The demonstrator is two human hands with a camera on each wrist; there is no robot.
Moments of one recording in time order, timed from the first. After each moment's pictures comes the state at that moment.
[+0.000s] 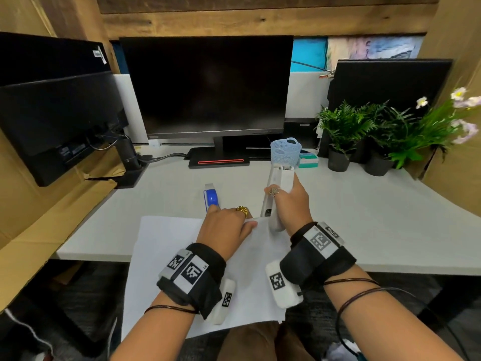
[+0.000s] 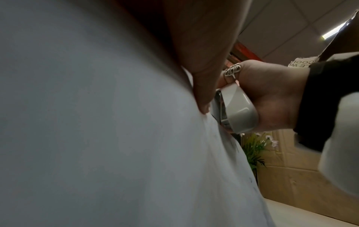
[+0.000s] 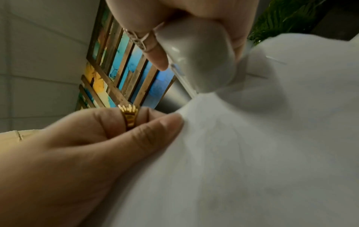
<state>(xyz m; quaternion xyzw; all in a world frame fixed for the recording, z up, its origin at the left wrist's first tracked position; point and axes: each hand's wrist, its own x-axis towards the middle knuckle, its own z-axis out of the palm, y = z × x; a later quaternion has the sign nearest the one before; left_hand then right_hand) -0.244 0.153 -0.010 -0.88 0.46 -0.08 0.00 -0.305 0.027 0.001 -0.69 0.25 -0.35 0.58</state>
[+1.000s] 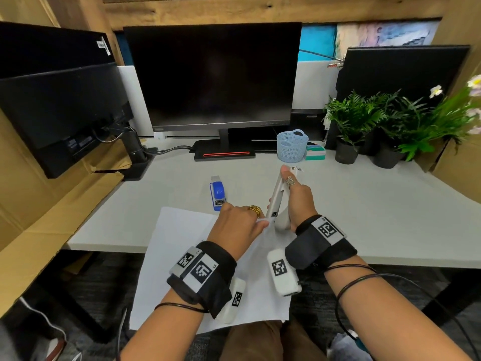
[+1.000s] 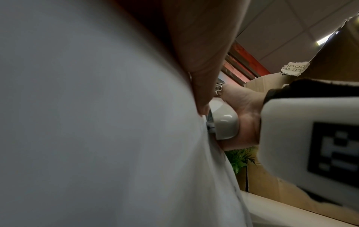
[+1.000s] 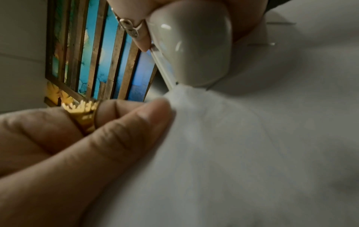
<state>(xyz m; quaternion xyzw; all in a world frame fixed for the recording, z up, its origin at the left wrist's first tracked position) -0.247 0.155 -0.022 -0.86 0.50 -0.06 -0.05 -0.268 0.006 -0.050 -0.55 0.36 -0.30 0.69</state>
